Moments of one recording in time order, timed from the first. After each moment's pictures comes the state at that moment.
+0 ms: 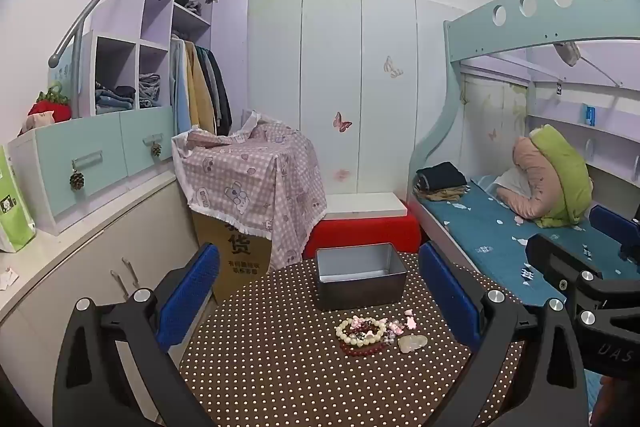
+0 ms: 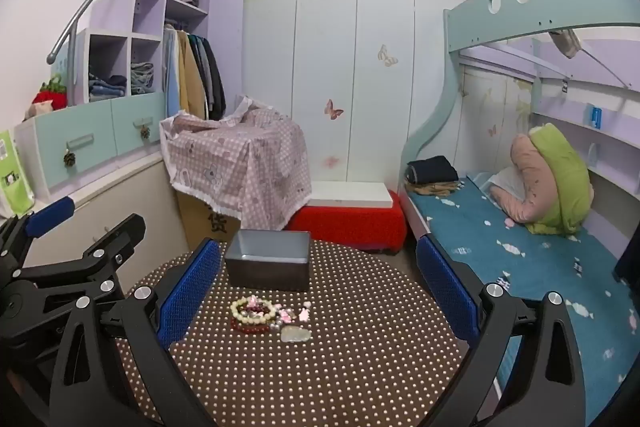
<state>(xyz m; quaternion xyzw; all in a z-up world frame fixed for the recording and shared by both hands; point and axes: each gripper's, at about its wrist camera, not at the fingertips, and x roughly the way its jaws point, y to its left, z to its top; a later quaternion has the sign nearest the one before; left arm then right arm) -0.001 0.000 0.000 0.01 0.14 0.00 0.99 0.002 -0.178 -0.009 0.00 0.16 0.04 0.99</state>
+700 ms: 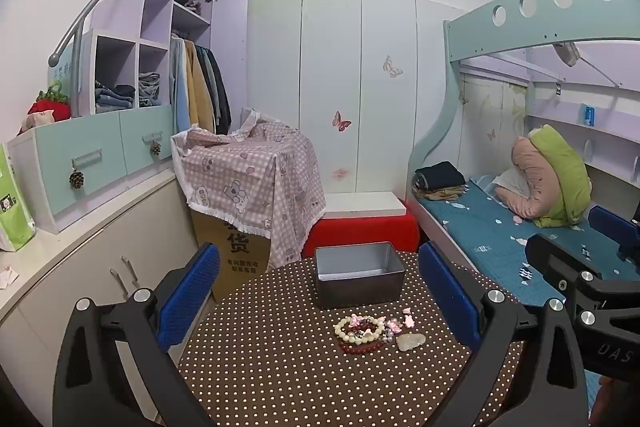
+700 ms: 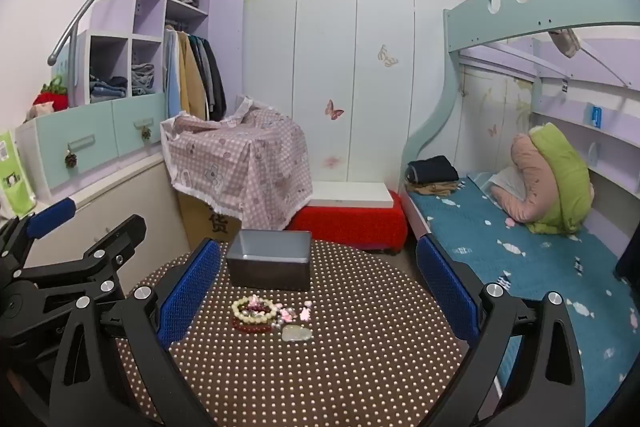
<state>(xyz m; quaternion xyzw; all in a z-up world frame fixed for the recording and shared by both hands) 0.000 -0.001 -0.001 0.01 0.15 0.00 0.99 0.001 -0.178 -0.009 0.00 0.16 0.04 0.99</state>
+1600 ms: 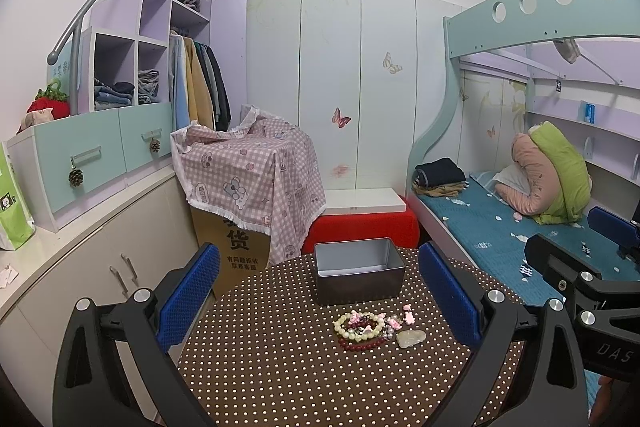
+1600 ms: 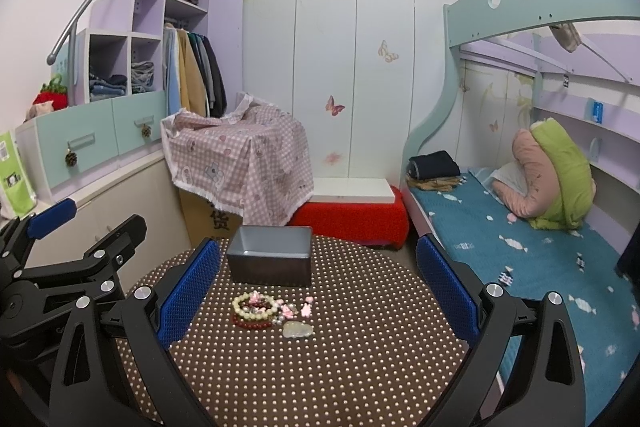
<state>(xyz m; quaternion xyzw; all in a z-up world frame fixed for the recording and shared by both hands) -0.001 -0.003 -0.011 0.01 0.15 0.00 0.99 0.002 -0.177 -0.018 0.00 0.17 0.04 0.99</state>
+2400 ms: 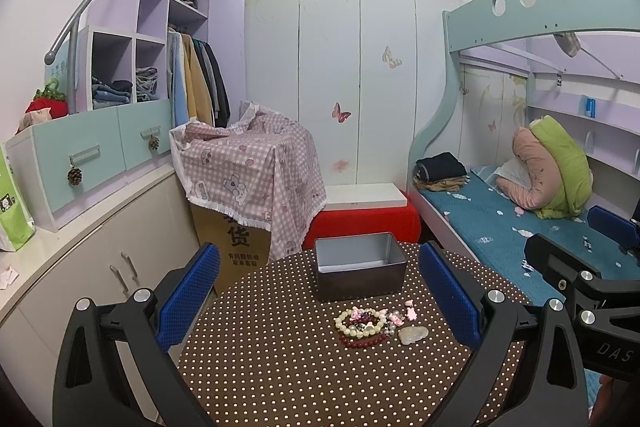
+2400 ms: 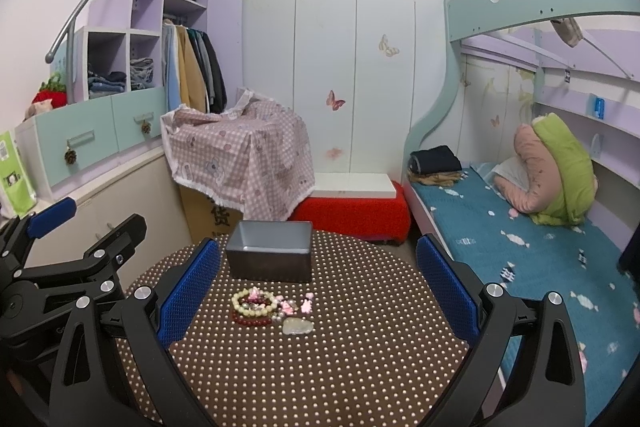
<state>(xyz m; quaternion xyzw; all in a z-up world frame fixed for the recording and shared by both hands) 0.005 -0.002 -0.020 0.02 0.16 0.00 0.99 0.011 -0.175 -0.029 0.00 0.18 0.04 0.98</state>
